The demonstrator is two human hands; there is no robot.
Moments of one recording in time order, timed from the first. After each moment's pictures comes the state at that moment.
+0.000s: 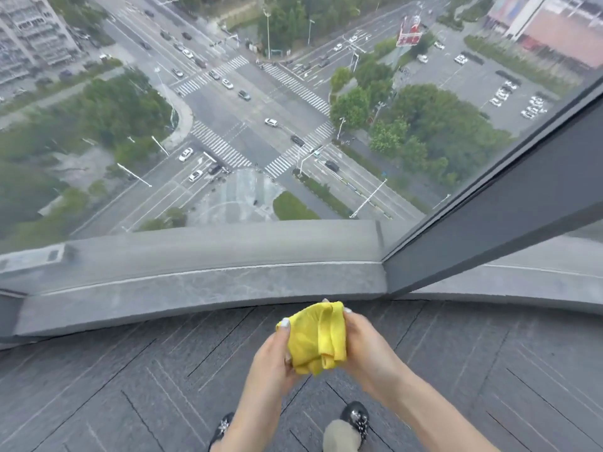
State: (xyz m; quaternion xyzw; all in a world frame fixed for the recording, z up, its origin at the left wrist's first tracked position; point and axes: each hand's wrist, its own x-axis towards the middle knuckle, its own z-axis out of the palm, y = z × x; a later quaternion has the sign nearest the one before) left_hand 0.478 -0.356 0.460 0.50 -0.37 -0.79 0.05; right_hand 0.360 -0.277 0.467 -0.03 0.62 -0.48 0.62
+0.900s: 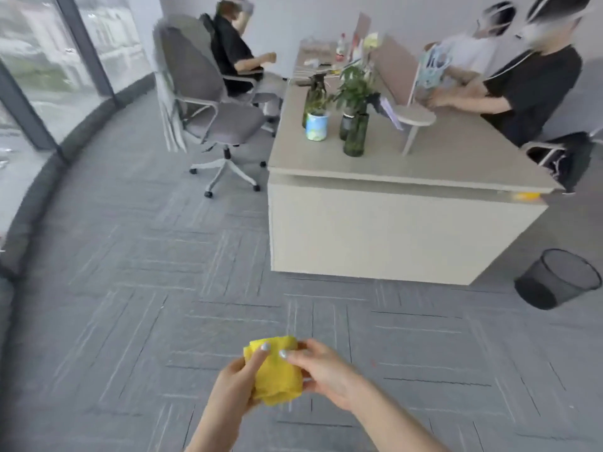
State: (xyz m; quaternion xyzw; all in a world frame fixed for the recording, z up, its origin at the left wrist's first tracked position) left_hand 0.677 0.172 0.673 -0.20 -0.63 -0.43 -0.62; right_hand 0.821 0.224 0.670 0.53 0.39 -0.73 -0.16
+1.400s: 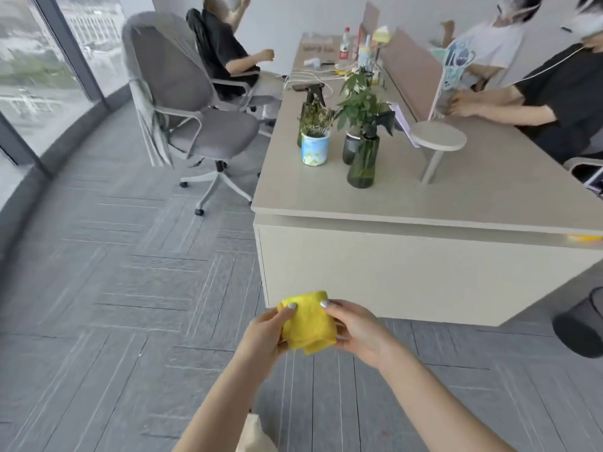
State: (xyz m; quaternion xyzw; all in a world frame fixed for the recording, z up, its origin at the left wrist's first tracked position) left_hand 0.716 0.519 0.675 -0.20 -0.58 -0.44 -0.66; right_hand 0.876 0.552 0.674 0.53 0.34 -0.72 -0.28
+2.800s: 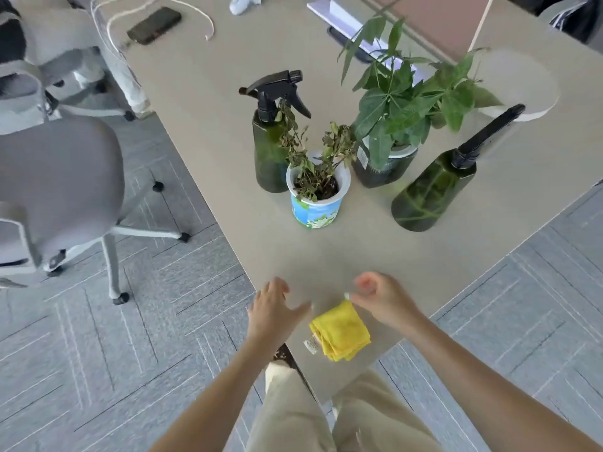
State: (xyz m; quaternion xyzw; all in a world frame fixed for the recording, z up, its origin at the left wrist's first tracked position) left_hand 0.545 1.116 0.595 -0.71 -0.59 0.00 -0.39; right_hand 0.730 1.038 0.594 0.83 0.34 -0.41 -0.20
